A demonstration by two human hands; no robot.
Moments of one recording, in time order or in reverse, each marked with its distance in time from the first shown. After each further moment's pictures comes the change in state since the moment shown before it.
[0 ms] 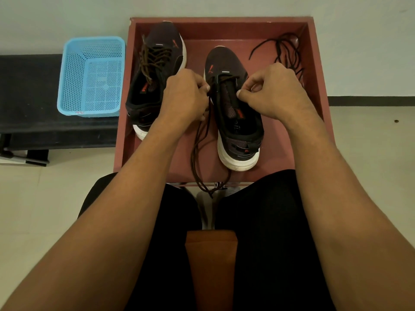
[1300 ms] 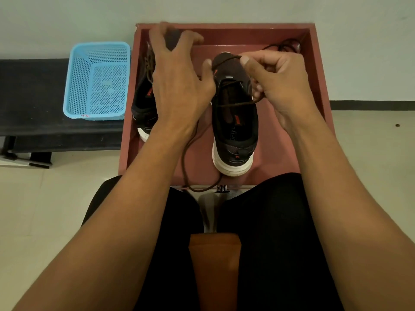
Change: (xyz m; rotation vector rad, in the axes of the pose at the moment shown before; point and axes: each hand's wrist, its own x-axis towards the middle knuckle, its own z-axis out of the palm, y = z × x) left_hand -0.004 0.003 -0.013 -0.015 0.499 0.348; right_hand 0.002 -0.004 0.001 0.799 0.057 -0.221
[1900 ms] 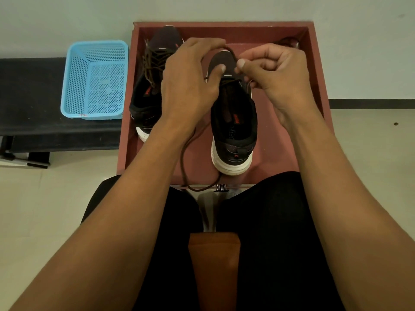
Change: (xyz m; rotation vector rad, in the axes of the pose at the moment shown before) left_hand 0.000 0.008 0.002 -0.070 -0.122 0.108; right_hand 0.006 0.006 -0.003 0.012 0.029 -0.011
